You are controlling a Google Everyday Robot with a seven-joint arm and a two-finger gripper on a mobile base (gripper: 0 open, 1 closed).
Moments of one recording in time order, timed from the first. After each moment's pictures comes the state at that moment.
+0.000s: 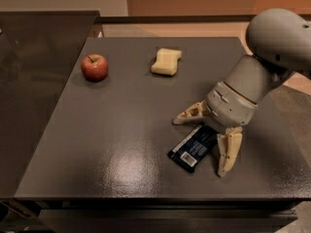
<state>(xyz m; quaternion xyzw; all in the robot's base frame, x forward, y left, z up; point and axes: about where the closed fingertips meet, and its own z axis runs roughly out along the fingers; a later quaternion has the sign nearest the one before) 0.407 -0.105 0.817 -0.83 0.47 0.25 0.16</state>
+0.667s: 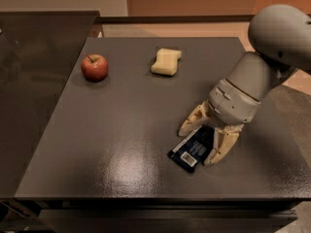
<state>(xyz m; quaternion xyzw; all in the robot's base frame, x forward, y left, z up) 0.406 -0.109 0.821 -0.83 0.48 0.25 0.15</state>
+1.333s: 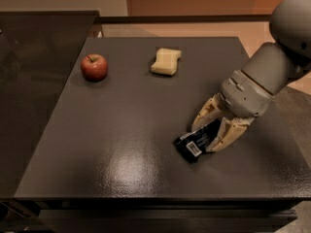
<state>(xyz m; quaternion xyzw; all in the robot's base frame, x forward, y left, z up) 0.414 -0.118 0.844 -0.81 0.51 0.24 0.18</state>
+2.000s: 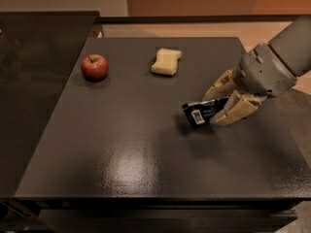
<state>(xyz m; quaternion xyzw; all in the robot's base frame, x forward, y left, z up) 0.446 -0.135 0.897 -0.72 0.62 0.20 0.25</state>
